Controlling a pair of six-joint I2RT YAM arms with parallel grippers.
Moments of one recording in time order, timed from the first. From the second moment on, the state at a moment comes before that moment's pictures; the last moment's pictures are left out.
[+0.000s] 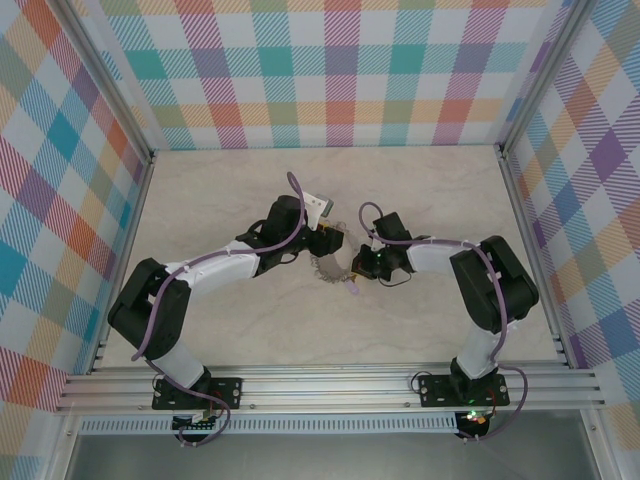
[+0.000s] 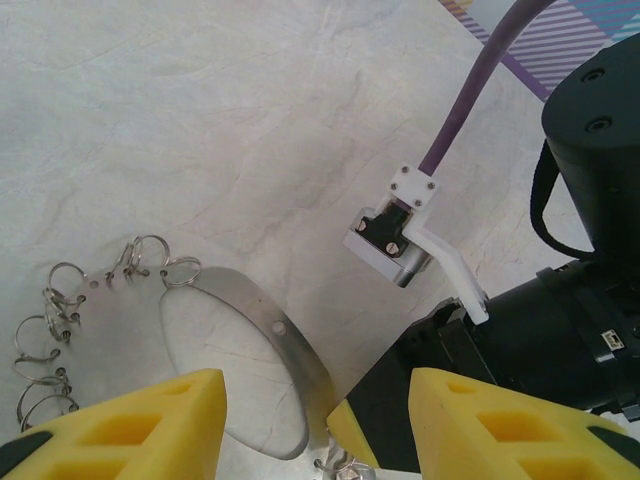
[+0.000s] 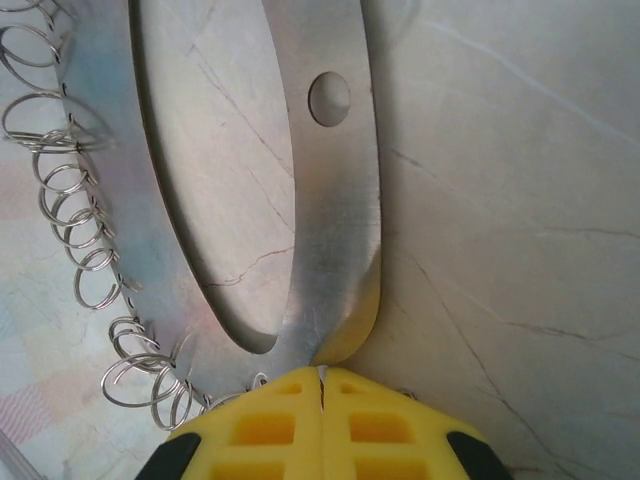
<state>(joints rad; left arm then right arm) -0.63 1.62 1.00 0.08 0.27 -0.24 0.48 1.77 0.88 -0.15 -0.44 0.76</state>
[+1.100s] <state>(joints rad) -0.63 1.58 1.00 0.07 0.30 -0.25 0.36 1.44 0.91 -0.24 -0.53 0.52</state>
